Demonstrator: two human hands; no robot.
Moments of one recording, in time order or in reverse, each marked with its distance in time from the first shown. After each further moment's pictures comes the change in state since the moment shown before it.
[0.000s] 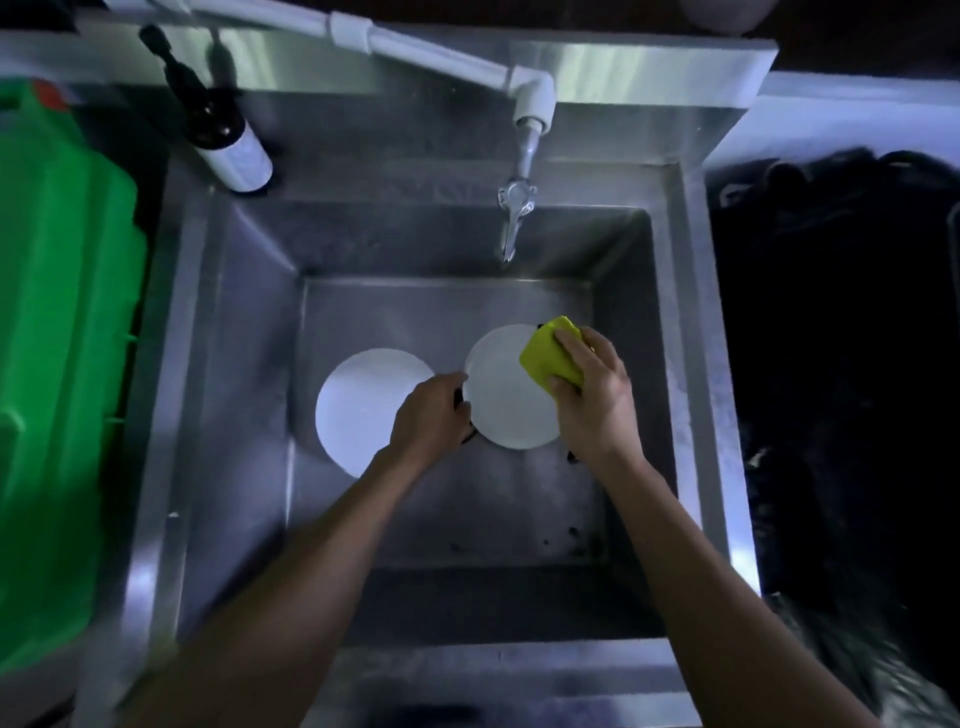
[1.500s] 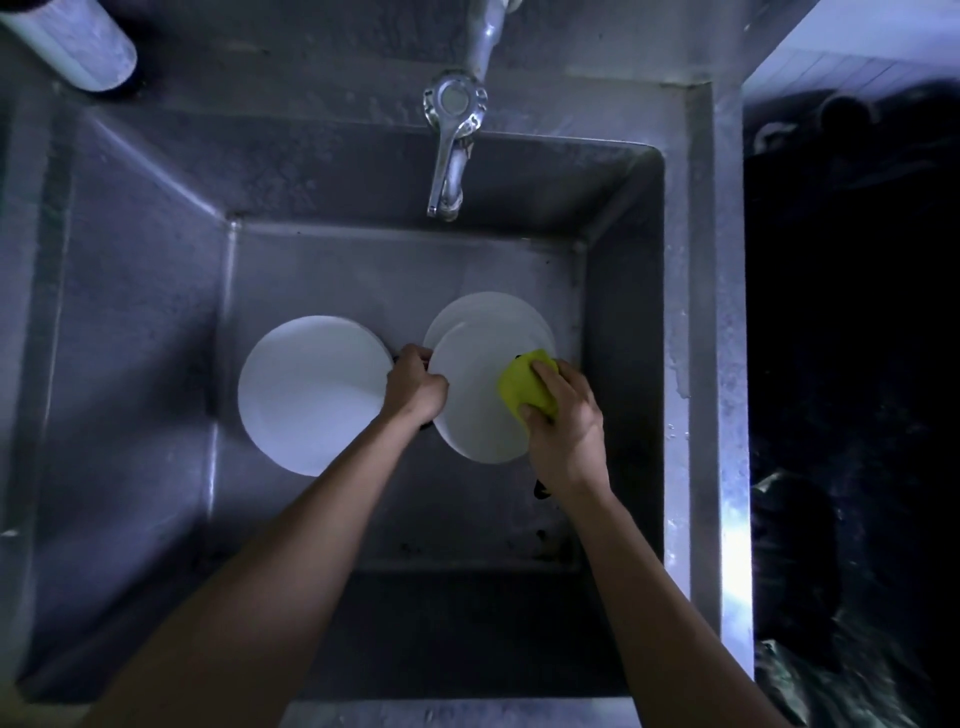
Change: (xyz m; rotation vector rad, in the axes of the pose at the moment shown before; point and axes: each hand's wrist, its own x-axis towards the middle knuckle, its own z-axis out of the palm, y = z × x) left_hand 0.084 -0.013 0.085 -0.343 0.029 -0.487; right_hand 0.001 0.098 0.049 0.043 -0.136 0.196
